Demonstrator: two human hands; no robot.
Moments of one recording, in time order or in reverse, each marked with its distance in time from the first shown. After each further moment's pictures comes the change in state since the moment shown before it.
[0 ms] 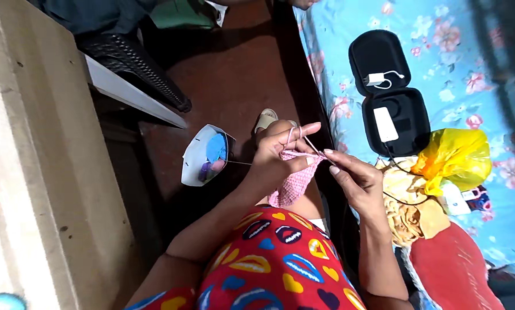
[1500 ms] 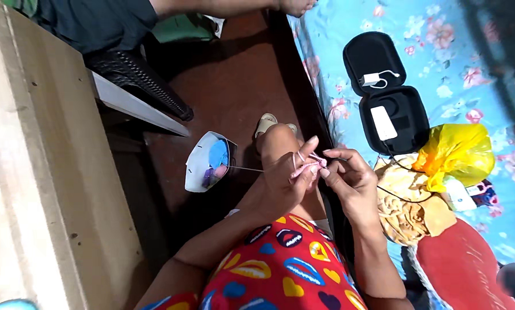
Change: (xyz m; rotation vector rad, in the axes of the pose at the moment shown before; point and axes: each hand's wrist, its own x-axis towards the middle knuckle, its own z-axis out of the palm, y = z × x) left_hand -0.016 -0.043 0.018 0.390 0.084 0.528; right_hand -0.005 -0.026 0.023 0.118 0.182 0.212
